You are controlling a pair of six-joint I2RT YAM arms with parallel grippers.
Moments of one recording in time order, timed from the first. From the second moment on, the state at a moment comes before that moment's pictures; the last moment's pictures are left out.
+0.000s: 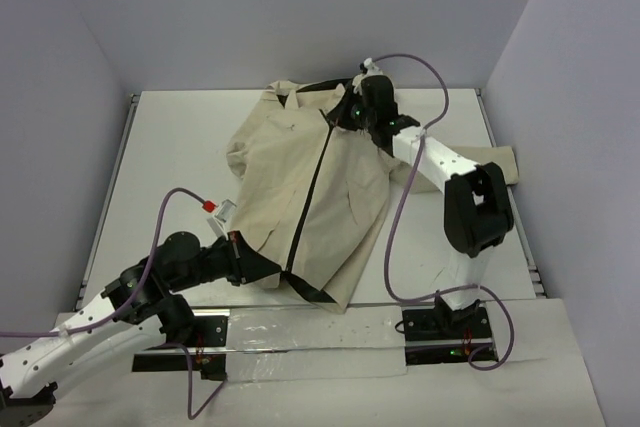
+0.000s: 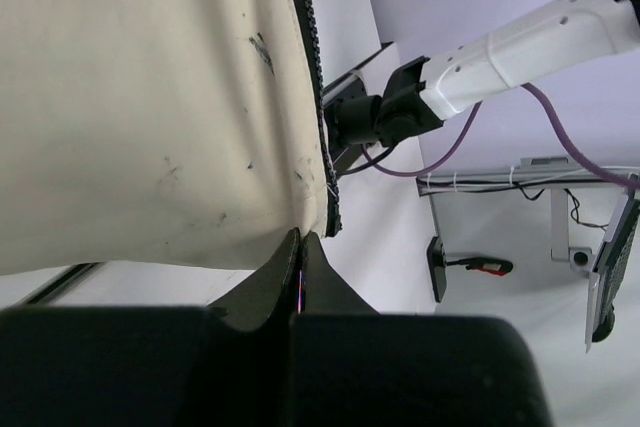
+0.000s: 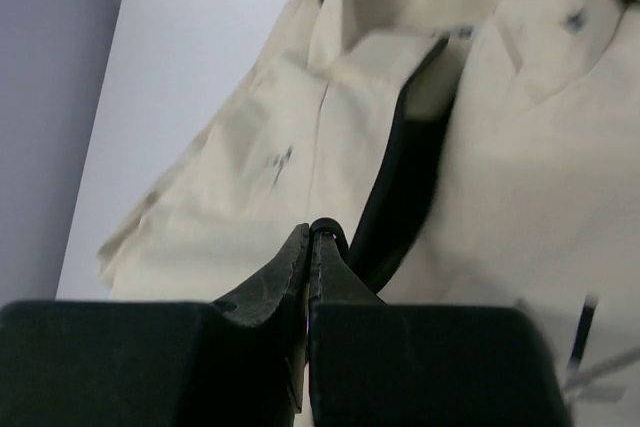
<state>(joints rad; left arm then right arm) -0.98 0.39 0.48 -0.39 0.16 -1.04 0.39 1.84 1.44 0.00 -0.17 0.57</state>
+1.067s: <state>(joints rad) -0.98 0.44 0.61 -0.47 -0.04 -1.00 0.11 1.92 1.89 -0.29 -0.31 0.51</state>
